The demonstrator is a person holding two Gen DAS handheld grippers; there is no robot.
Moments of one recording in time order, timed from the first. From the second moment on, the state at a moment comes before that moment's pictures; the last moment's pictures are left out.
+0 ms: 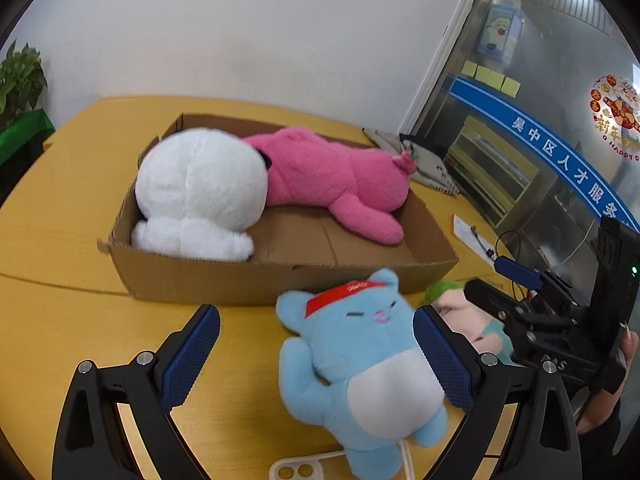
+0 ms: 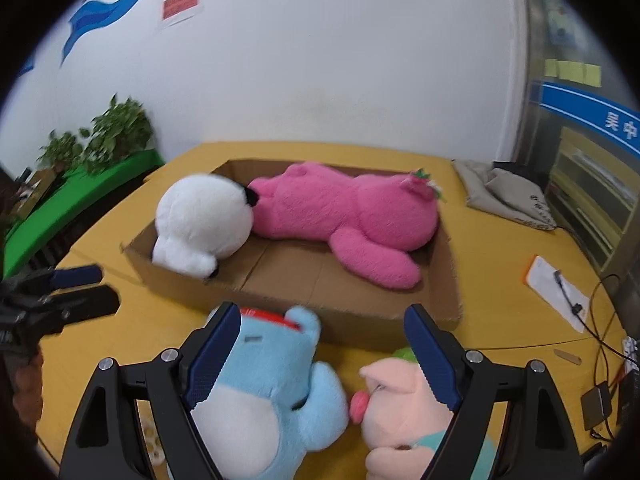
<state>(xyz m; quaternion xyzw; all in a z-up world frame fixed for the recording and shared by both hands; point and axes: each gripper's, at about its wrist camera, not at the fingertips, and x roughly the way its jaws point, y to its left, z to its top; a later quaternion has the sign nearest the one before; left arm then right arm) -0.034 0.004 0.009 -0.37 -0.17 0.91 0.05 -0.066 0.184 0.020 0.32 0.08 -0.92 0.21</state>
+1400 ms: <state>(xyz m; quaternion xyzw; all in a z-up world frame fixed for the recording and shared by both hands) -0.018 -0.039 -0.093 -0.49 -0.23 0.84 0.07 -0.088 0.149 -0.088 0.52 0.03 -0.79 0.31</state>
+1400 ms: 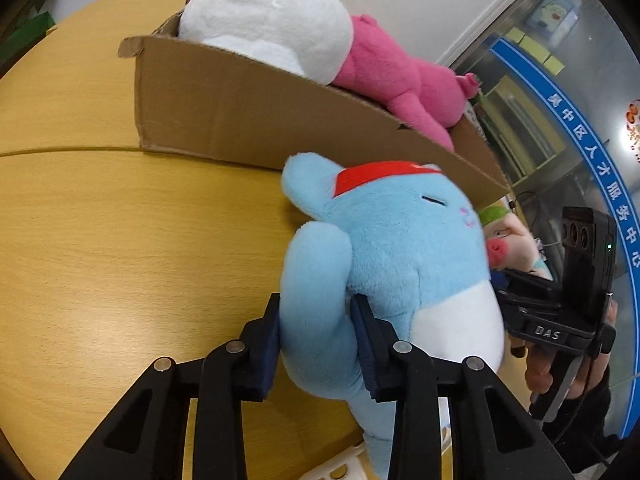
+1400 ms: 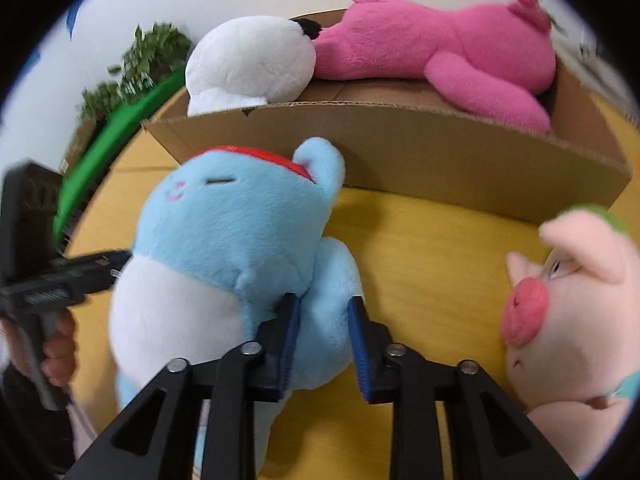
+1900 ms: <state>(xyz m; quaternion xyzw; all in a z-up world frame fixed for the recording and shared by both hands) -0.019 -0.031 -0.070 -0.48 -0.17 0.86 0.05 -0.086 0.148 -0.084 0.50 -0.02 -0.79 0.36</state>
